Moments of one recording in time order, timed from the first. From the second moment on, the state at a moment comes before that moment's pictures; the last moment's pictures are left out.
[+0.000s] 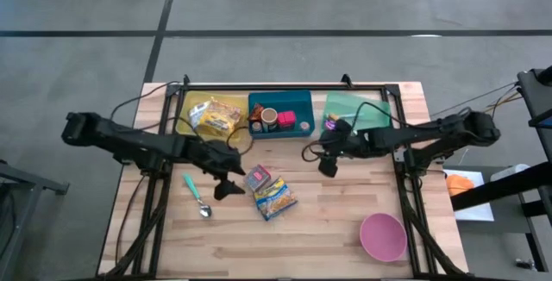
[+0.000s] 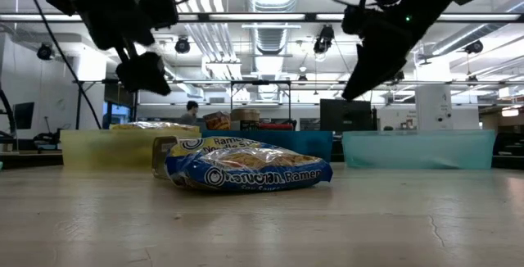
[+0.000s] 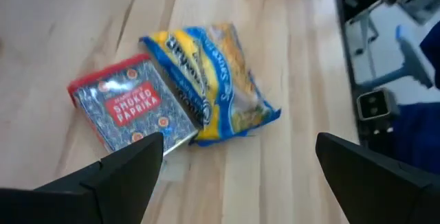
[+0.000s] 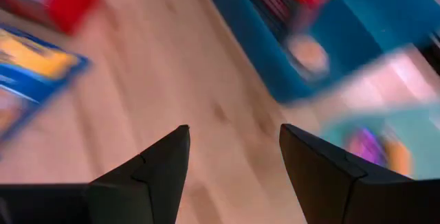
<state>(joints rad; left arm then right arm) -0.10 1.18 0.63 -0.20 0.22 -0.46 0.02 1.30 0.79 -0.40 0.35 0.32</state>
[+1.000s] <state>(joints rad) -0.53 1.75 0.96 -0.32 -0.46 0.16 0.04 1.29 0.64 -0.17 0.31 0.27</state>
